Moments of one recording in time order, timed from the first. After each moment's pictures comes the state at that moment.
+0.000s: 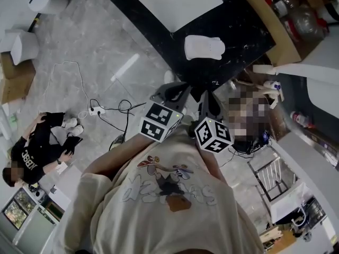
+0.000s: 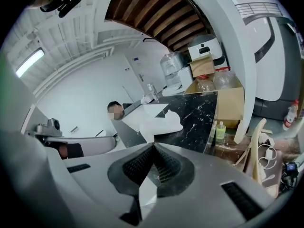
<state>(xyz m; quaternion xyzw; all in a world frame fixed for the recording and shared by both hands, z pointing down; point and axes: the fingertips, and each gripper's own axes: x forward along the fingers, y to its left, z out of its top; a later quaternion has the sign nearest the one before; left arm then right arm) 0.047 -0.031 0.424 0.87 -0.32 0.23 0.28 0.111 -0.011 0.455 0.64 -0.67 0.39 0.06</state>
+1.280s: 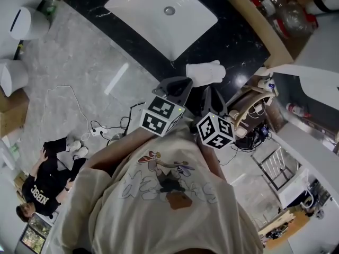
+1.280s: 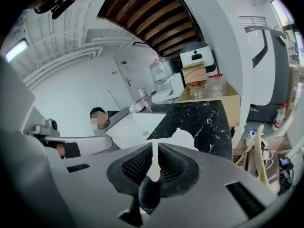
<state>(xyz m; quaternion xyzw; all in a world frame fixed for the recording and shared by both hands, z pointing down) 0.031 -0.177 0.423 0.90 -0.24 0.22 0.28 0.100 -0.143 0.452 0.71 -0.60 0.37 0.06</state>
